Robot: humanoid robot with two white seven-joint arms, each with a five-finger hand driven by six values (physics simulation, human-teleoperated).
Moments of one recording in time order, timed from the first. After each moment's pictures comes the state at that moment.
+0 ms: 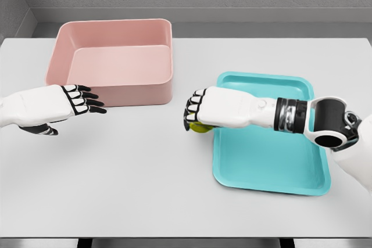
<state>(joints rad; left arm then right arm) -0.47 1.18 -0.65 -1.74 -0.40 -0.61 -0.28 -0.51 -0.58 0.60 -1.76 0.60 -0.61 0.49</state>
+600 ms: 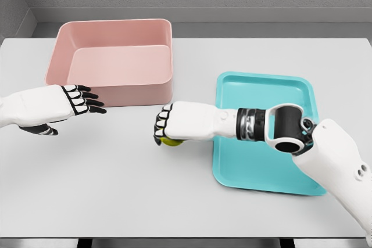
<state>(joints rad) -0.47 1.18 -0.65 -1.74 -0.40 -0.61 -0.28 -0.53 -0.42 0.69 -1.70 0.70 -0.61 0.52</state>
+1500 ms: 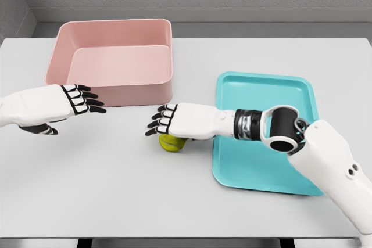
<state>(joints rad) -0.47 1.18 -0.65 -1.74 -0.40 -0.61 -0.28 -0.53 -0.41 0.68 -1.61 0.74 -0.61 0.52</state>
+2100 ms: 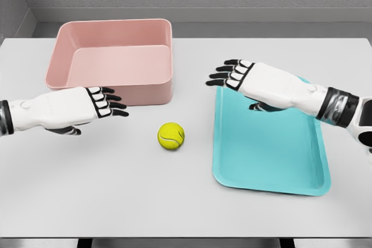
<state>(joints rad) -0.49 1.05 -0.66 -1.76 -0.49 -0.61 -0.28 -0.33 -0.62 0.23 -1.76 0.48 -0.61 0.51</state>
